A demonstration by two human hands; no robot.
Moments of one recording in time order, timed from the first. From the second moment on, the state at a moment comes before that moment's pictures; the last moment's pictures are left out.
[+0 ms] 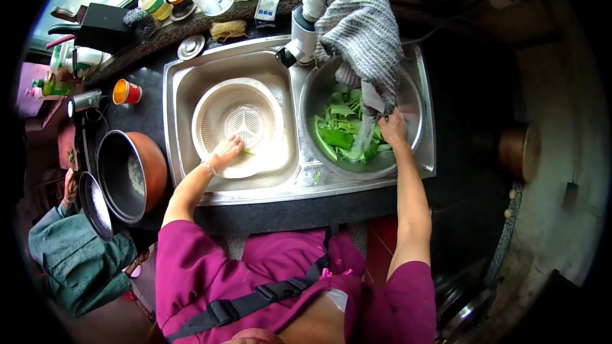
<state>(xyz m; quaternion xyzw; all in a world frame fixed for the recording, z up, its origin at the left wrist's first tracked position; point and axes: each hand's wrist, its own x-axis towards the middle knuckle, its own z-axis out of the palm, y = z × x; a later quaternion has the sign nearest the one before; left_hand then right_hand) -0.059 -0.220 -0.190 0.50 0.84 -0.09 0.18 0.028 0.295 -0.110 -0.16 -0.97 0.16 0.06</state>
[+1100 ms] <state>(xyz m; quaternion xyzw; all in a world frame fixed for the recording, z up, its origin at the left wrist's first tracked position) -0.066 -0.144 -0.095 0.12 0.78 0.54 0.30 0.030 0.300 -0.087 -0.20 -0.94 0.28 0.01</state>
